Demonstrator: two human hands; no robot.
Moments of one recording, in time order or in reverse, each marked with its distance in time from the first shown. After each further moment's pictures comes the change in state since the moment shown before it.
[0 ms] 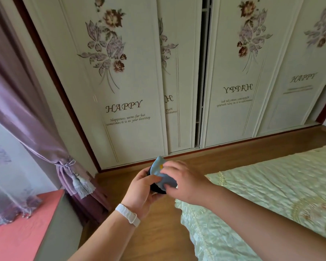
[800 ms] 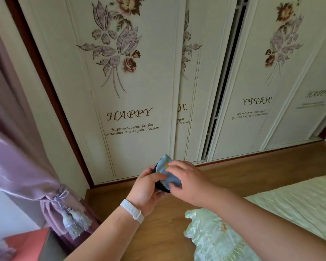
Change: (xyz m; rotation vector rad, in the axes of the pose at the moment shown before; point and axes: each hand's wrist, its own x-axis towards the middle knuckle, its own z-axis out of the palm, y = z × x) left_hand 0.242 0.148 -0.126 -0.007 -0.142 -0.034; right_hand 0.270 0.071 0.105 -0.128 -0.087 0.151
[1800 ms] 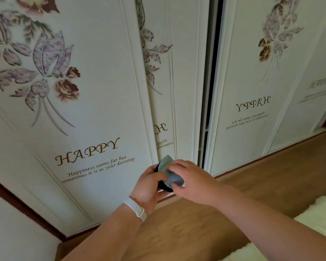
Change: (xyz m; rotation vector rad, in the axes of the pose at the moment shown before) left_hand 0.374 0.062 0.134 0.193 -0.012 -0.066; right_hand 0.202 0.329 -0.044 0.114 0.007 0.083
